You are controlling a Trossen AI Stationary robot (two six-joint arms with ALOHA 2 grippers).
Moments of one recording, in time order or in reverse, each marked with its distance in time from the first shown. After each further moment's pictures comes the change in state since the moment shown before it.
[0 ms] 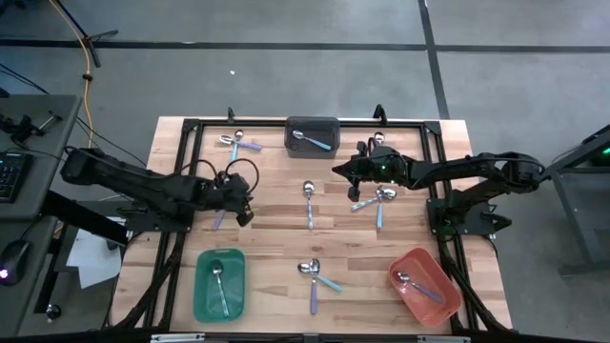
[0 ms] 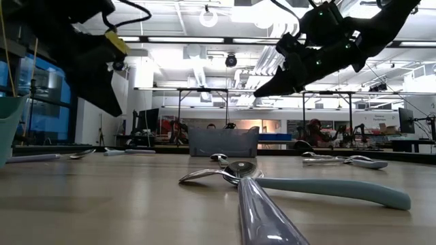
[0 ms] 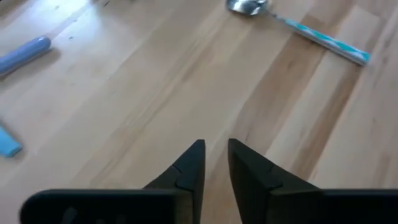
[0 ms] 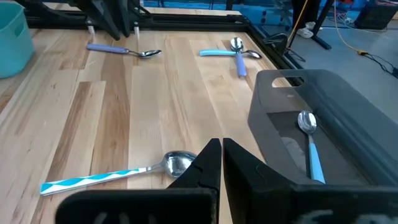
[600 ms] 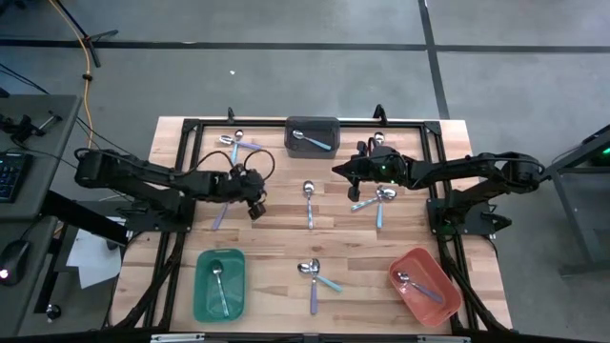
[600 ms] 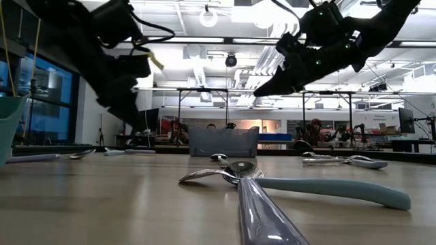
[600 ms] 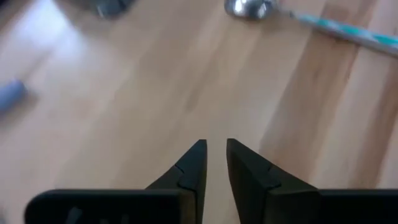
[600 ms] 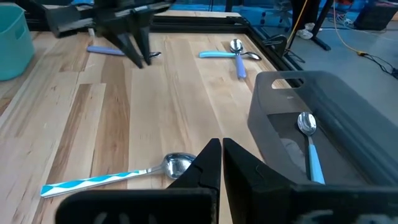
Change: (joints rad) left arm 0.182 0.213 0.000 0.282 0.103 0.321; right arm -0.002 0.000 0.000 0.007 0.000 0.004
